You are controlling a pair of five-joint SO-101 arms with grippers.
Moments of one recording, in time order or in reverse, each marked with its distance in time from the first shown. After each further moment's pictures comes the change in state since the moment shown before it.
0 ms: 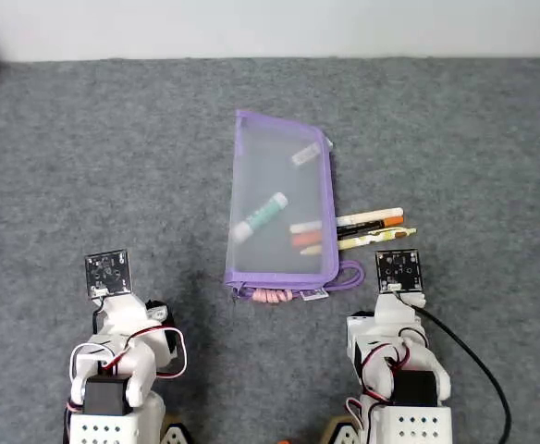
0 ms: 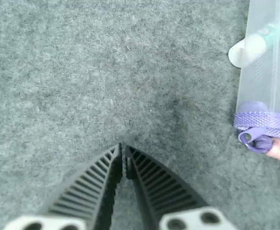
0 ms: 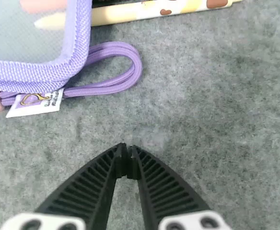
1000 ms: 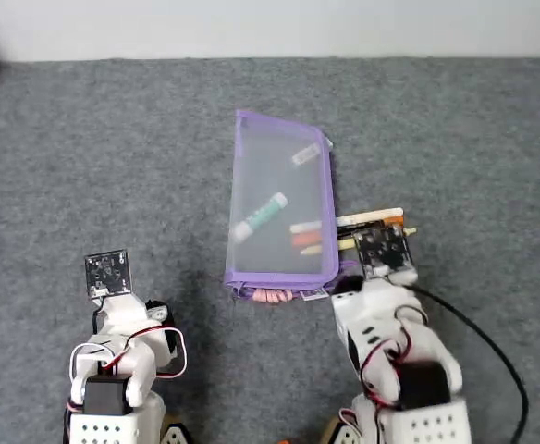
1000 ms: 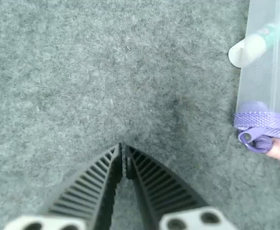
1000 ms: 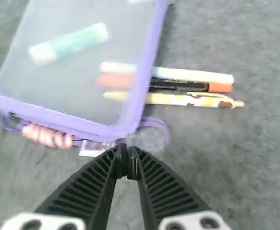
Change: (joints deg) left arm 0.0 0.0 0.0 0.0 0.0; right arm -10.9 14.8 -24.0 -0.6 3.3
